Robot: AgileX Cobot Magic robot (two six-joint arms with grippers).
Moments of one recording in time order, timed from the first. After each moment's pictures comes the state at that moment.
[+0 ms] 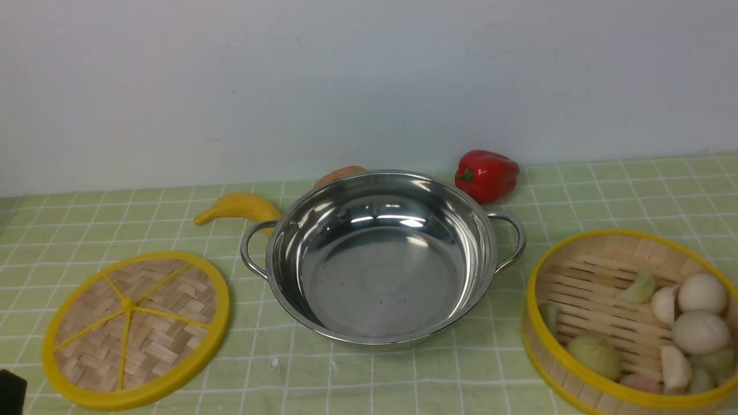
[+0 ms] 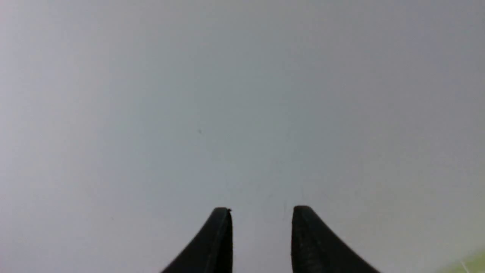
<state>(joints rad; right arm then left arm) 0.09 0.00 0.01 0.07 -0.24 0.65 0.10 0.00 0.01 -0.28 0.10 -0.26</state>
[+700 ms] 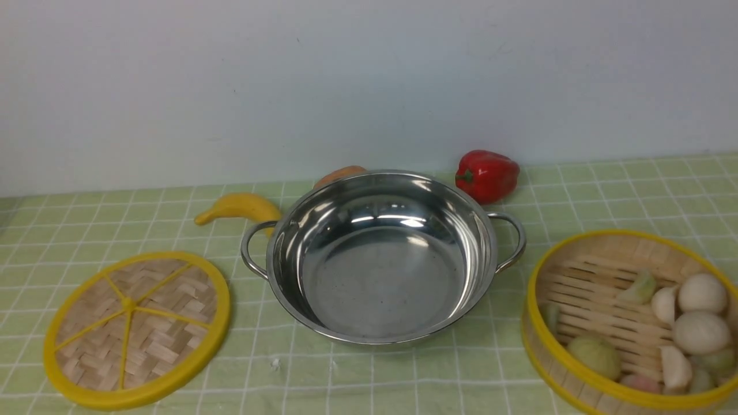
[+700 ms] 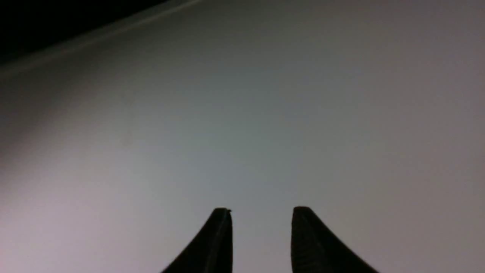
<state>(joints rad) 0.09 0.16 -0.41 0.25 -0.53 0.06 0.10 0.10 -0.28 -0.18 -0.58 -0.36</state>
